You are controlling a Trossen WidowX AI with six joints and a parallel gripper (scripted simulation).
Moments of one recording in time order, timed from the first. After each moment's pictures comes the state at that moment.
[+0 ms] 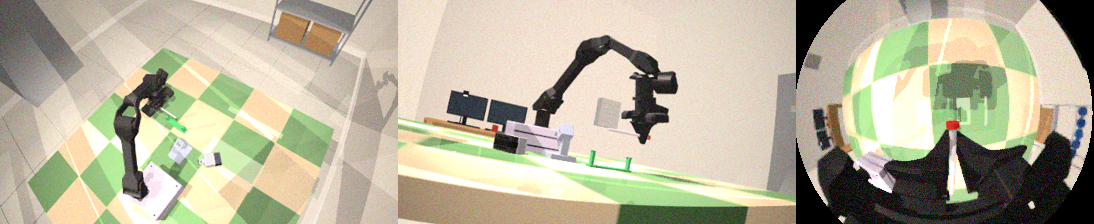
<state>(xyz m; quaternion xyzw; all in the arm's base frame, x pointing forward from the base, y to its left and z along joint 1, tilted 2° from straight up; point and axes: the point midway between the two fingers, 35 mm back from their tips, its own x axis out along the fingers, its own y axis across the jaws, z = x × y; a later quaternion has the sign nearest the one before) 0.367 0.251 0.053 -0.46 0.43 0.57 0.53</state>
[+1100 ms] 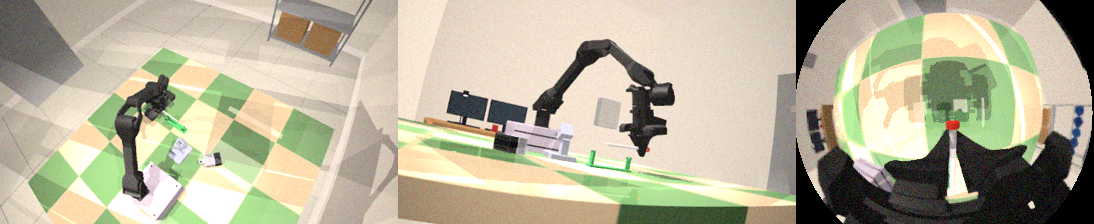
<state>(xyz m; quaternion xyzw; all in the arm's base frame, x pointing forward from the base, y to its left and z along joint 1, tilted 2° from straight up) 0.372 0.253 0.014 -0.46 0.42 0.57 0.54</state>
